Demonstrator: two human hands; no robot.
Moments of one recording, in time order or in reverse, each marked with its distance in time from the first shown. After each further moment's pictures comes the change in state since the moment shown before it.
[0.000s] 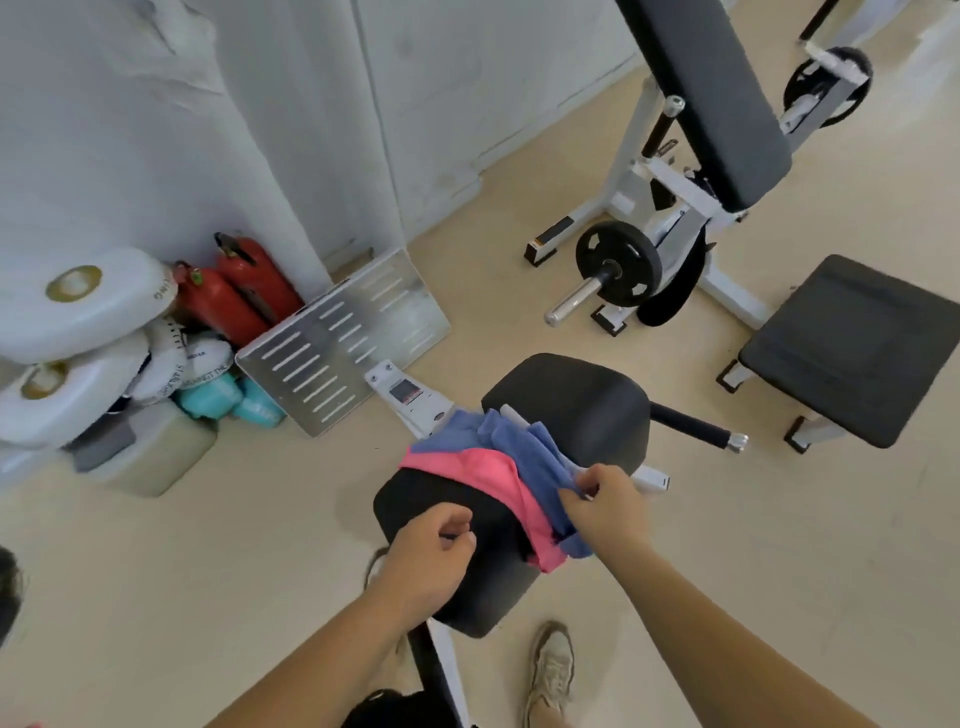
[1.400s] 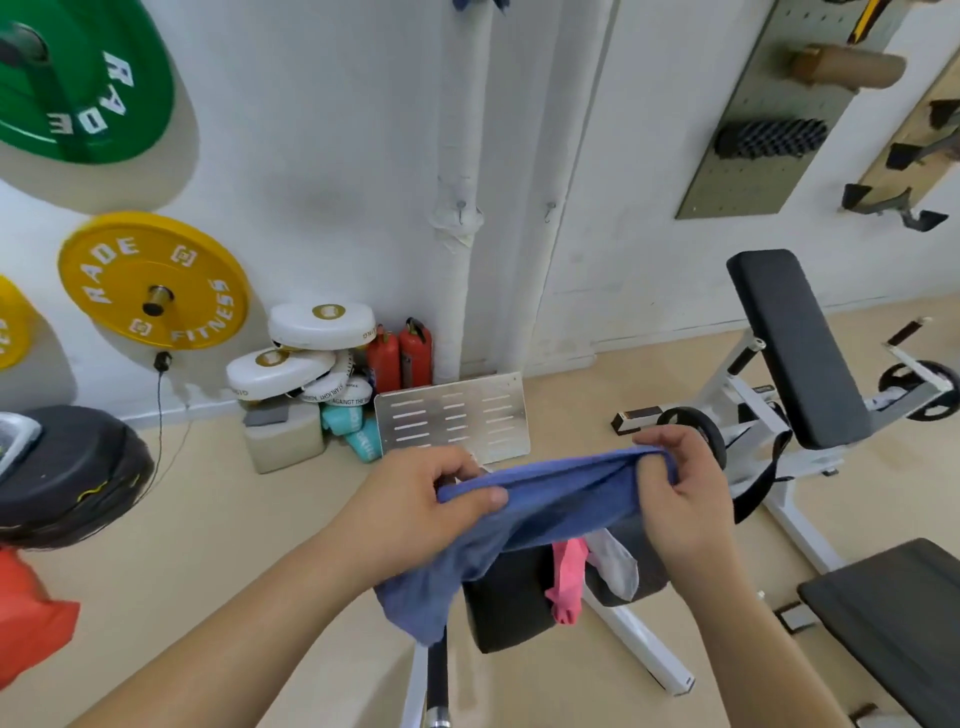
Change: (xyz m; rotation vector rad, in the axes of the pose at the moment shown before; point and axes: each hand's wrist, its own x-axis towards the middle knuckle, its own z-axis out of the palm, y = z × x) left_hand -0.309 0.024 -0.040 0.009 0.564 0.522; right_hand -0.251 -0.065 -0.146 0.478 0.172 -0.751
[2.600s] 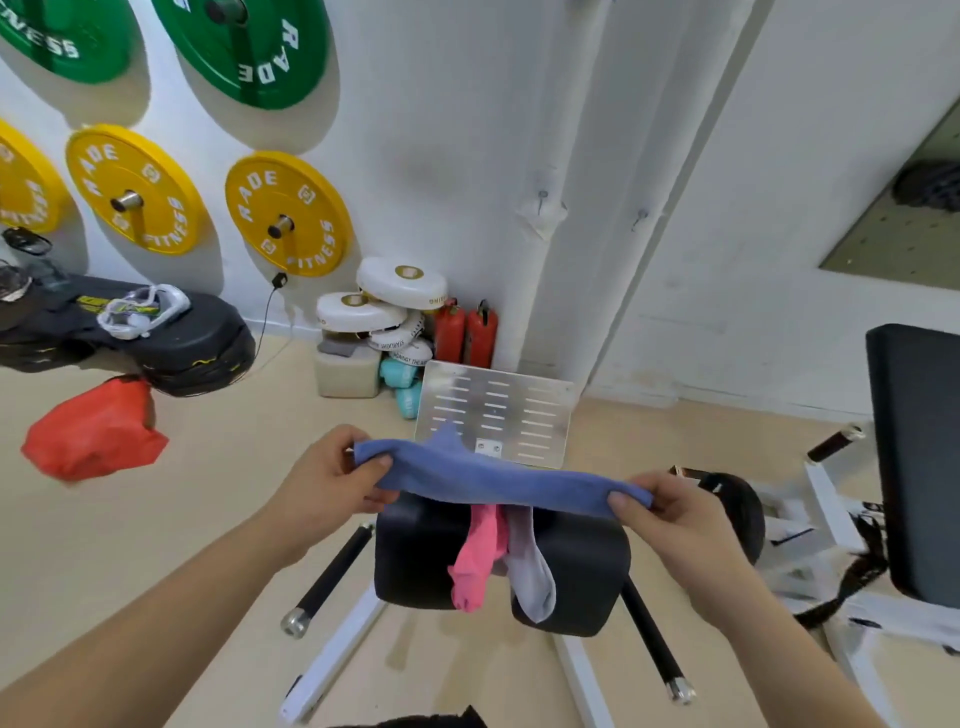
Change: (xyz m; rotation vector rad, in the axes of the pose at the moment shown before) left_hand 0.015 0.037 0.180 -0.458 0.567 -0.590; right_hand 0.159 0.139 -0.153 -0.004 -0.752 -0.089
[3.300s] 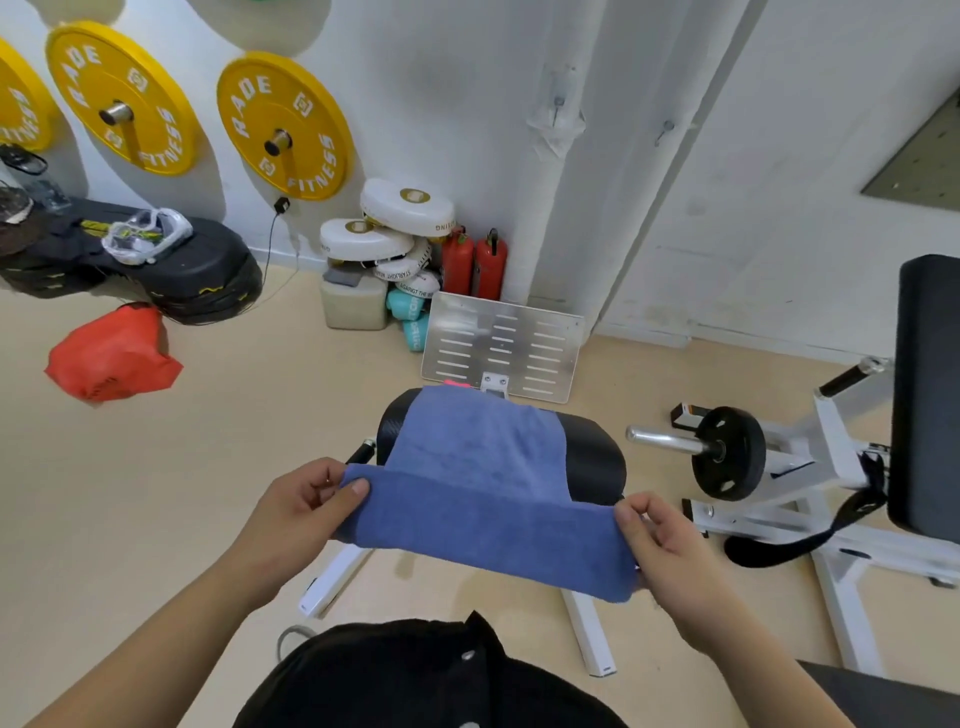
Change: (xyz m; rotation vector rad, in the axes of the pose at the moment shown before) left_hand -0.089 -0.089 0.020 0.039 0.005 -0.089; right_hand -0.070 0.093 0.013 -0.043 -0.132 0.317
